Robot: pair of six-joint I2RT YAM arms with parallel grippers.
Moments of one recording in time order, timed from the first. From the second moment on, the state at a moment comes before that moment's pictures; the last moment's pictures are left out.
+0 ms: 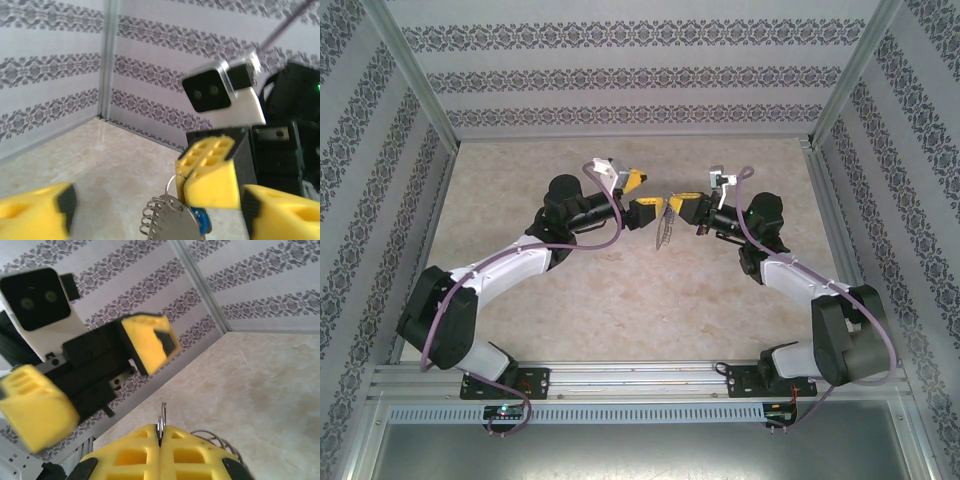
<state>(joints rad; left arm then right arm) -0.52 1.49 0.96 0.56 0.54 -0.20 0.24 1.35 0.63 0.83 -0.90 0.68</state>
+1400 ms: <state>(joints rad) -0.51 1.62 1.35 0.08 0.18 -1.04 0.24 1.44 0.74 0.52 -0.64 0.60</state>
